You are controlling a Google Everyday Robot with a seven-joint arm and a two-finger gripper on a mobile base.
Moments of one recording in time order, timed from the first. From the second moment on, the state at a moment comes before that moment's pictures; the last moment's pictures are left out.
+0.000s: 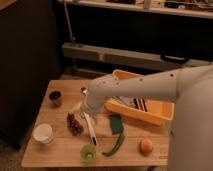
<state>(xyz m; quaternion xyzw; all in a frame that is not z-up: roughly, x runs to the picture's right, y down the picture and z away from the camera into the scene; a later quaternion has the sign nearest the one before) -0.134 0.126 0.738 -0.37 0.13 0.75 0.53</state>
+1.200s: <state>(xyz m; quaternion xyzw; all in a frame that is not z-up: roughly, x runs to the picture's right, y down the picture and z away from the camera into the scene) -0.236 0.041 0.819 -0.37 0.08 0.72 0.58</state>
